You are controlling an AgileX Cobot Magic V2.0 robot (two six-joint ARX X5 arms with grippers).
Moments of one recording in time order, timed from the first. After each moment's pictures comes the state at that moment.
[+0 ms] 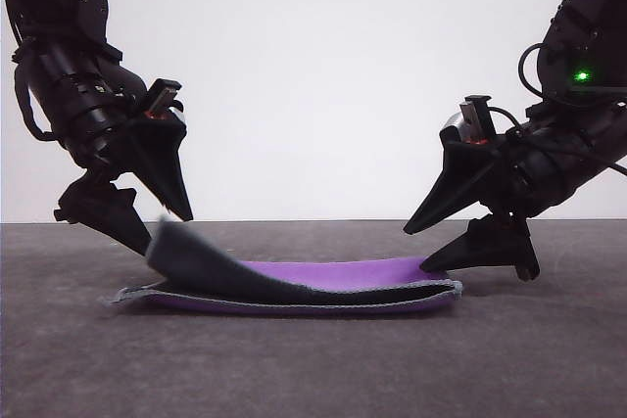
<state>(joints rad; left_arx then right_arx) -0.21 2.01 1.53 -1.14 0.68 0.32 0.16 2.03 1.28 -0.86 -1.10 -0.31</state>
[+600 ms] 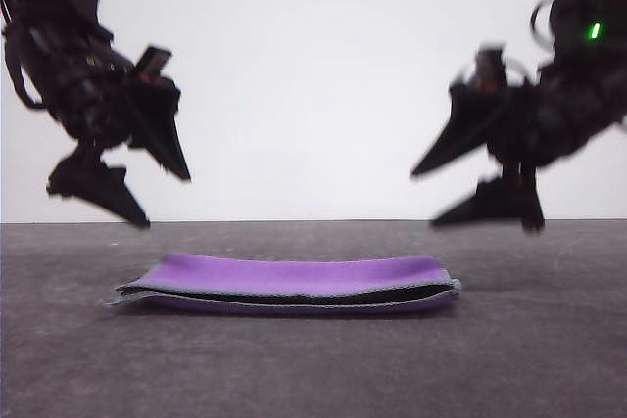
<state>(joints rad) -0.18 1.96 1.60 -1.23 0.70 0.33 0.15 1.86 1.28 -0.94 -1.10 -0.36</state>
